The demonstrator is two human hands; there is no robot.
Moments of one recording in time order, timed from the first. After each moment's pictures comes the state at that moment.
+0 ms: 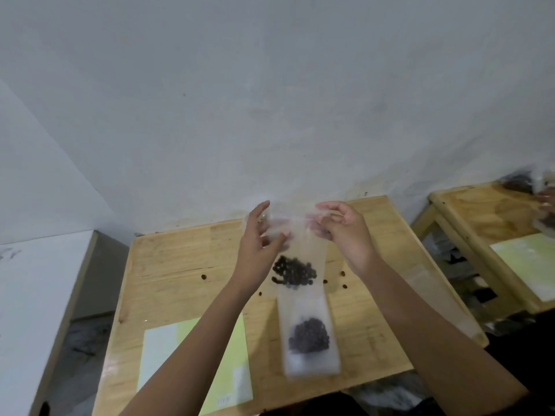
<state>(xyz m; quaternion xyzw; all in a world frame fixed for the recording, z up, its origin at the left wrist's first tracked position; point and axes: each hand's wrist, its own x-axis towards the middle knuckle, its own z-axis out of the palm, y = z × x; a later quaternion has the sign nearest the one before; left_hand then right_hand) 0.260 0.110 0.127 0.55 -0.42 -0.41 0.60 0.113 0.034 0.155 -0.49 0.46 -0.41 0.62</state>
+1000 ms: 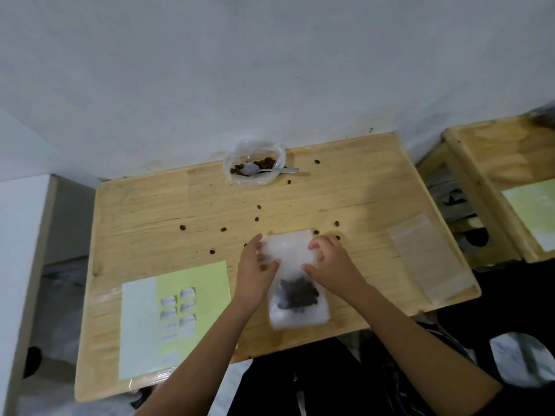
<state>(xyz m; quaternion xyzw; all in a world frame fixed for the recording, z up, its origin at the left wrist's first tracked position) 0.224 0.154 -0.006 0.75 -0.34 -0.42 0.37 0.062 0.086 0.020 -0.73 0.54 -0.06 0.42</state>
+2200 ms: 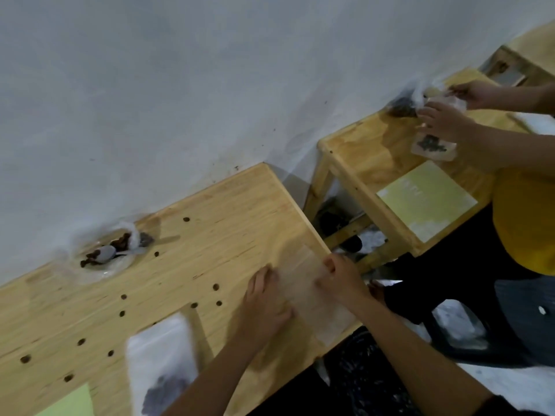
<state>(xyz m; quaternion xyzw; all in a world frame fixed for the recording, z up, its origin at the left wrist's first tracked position) 0.016 0.025 -0.033 0.65 -0.69 -0.31 0.04 -0.168 -0.030 -0.006 -0.55 0.73 -0.01 0.40</state>
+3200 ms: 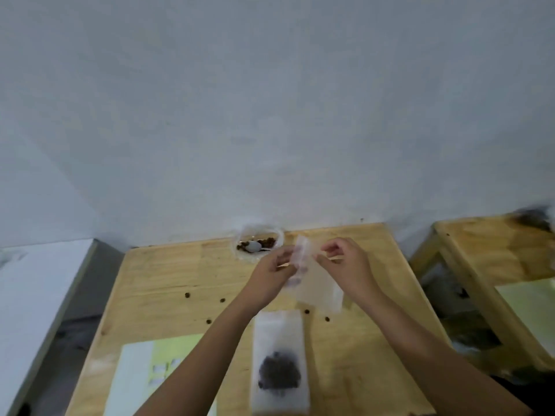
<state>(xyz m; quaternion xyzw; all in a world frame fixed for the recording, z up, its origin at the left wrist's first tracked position) 0.207 0.064 0.129 0.59 -0.42 -0.50 0.47 0.054 -0.020 0.117 -0.71 0.49 -0.33 0.39</state>
